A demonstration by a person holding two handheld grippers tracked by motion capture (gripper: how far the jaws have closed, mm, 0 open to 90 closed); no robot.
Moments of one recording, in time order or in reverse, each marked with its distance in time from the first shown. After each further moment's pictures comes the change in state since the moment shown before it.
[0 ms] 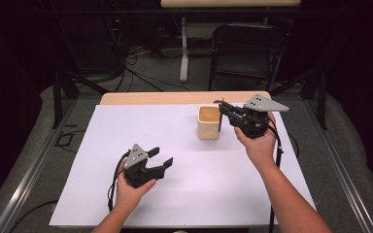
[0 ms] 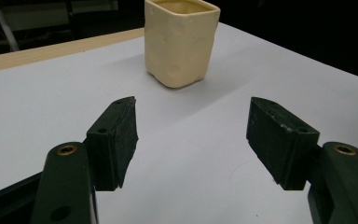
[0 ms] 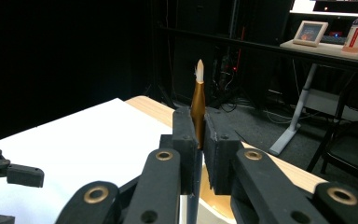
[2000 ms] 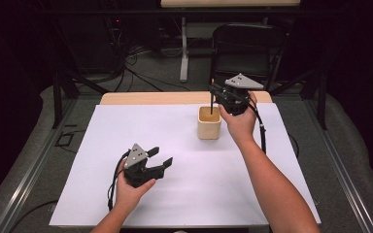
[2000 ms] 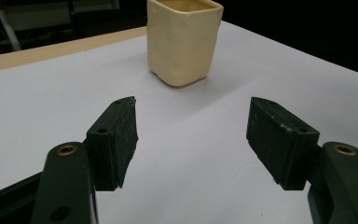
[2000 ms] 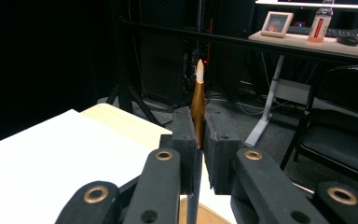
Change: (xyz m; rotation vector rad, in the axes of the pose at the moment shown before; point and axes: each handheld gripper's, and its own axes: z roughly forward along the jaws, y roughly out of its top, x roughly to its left) left arm 0.002 -0.001 0.001 0.002 0.007 0.002; right arm -0.021 0.013 0.076 0.032 -0.140 0.035
